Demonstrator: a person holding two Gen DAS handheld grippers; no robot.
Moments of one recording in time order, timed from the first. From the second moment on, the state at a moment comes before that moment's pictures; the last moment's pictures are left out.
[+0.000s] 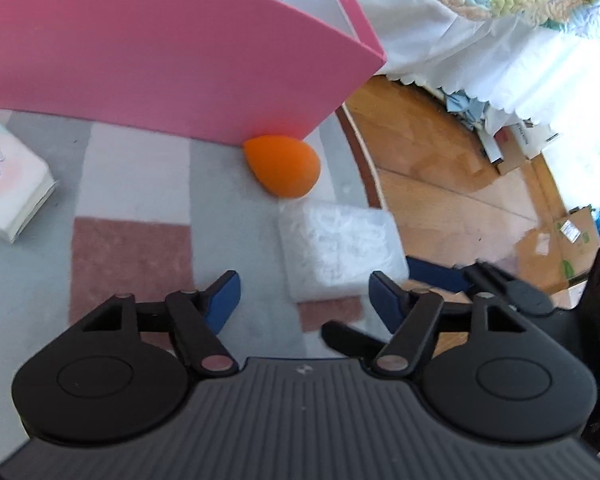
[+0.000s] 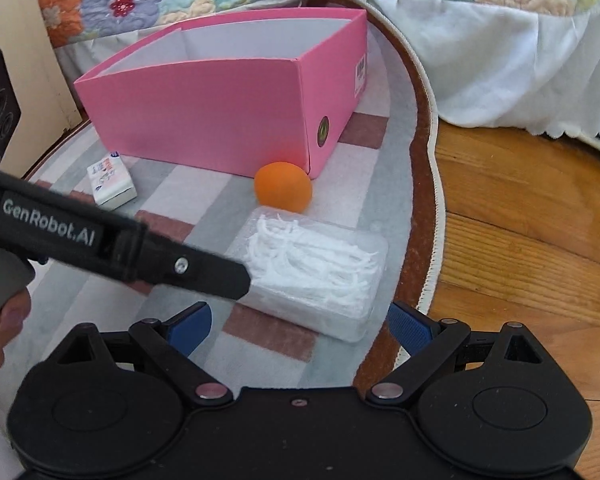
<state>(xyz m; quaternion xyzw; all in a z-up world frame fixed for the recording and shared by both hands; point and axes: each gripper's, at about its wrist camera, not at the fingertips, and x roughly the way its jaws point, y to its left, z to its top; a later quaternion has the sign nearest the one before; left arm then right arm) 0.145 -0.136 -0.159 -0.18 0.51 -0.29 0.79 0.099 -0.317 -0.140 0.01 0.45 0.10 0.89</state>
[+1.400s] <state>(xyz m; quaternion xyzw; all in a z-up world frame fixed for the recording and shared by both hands) 0.137 -0.095 -0.148 -0.18 0.57 -0.23 0.76 0.106 -0.265 -0.143 0.03 0.47 0.17 0.87</state>
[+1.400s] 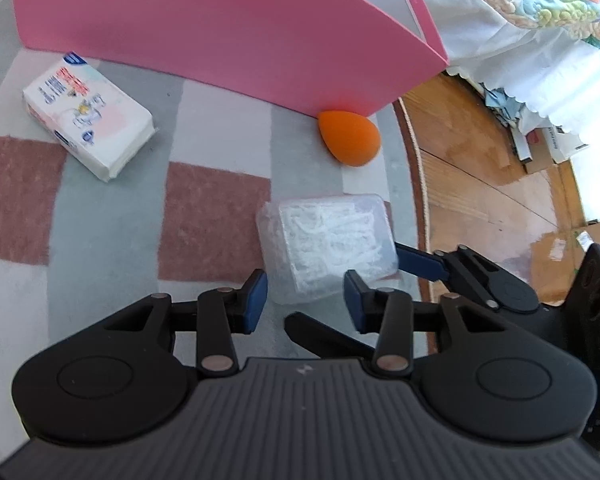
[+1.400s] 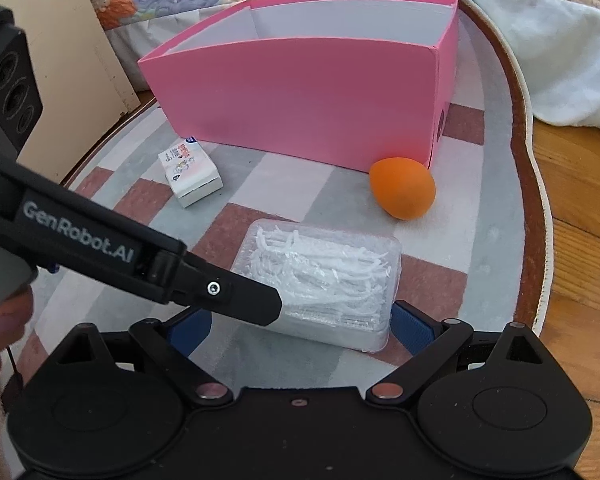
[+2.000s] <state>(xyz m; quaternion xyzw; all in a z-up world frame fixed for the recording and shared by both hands) 0.149 -0.079 -0.164 -0.26 0.57 -0.22 0.74 0.119 -0.267 -0.152 0.08 0.48 0.14 0.86</state>
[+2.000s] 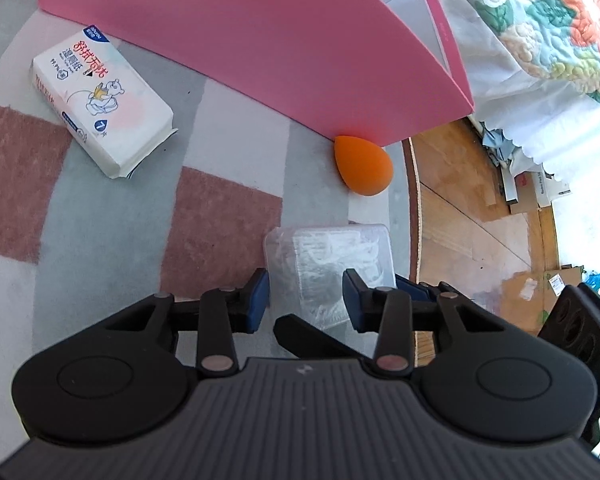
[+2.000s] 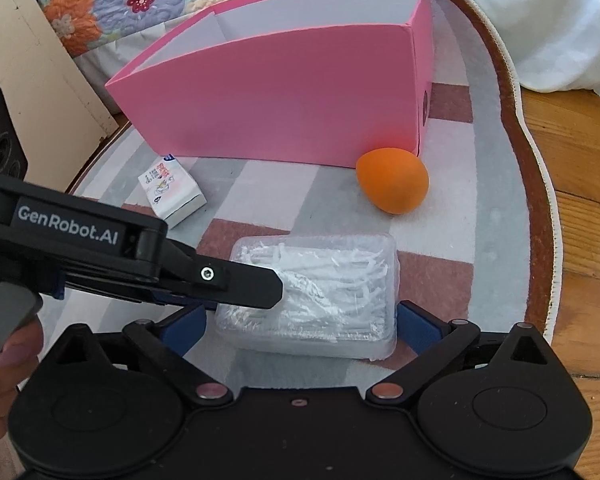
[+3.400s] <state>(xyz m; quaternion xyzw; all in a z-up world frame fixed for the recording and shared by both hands) 0.112 -0.070 -0.128 -0.18 0.56 -0.19 0.79 0.095 -0.220 -0.136 0.00 0.47 0.14 0.87</state>
